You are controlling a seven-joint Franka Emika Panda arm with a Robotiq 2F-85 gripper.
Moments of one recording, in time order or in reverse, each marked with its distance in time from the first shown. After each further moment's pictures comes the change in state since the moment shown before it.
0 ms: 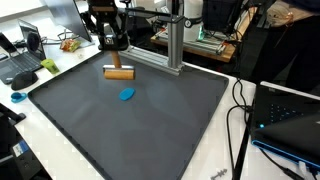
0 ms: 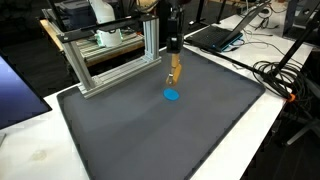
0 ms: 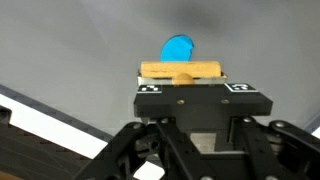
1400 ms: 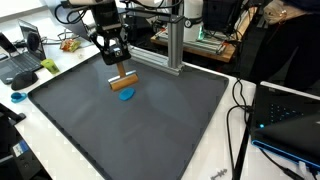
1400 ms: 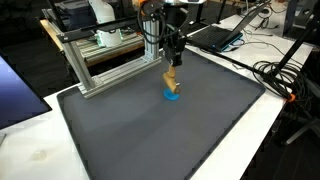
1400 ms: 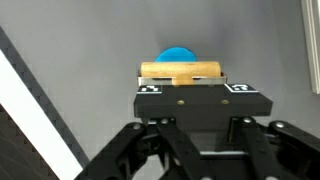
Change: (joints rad) arm -0.033 0.062 0.026 -0.048 0.003 0.085 -0.665
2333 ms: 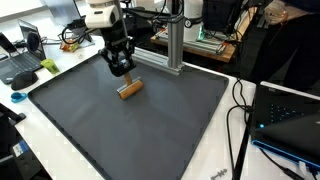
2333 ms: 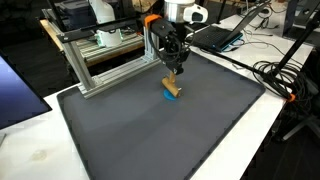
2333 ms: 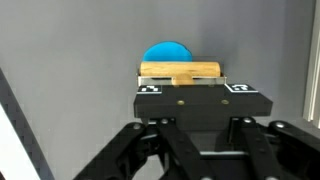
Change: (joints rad) arm -0.001 0.083 0.023 0.005 0.000 0.028 -0.186
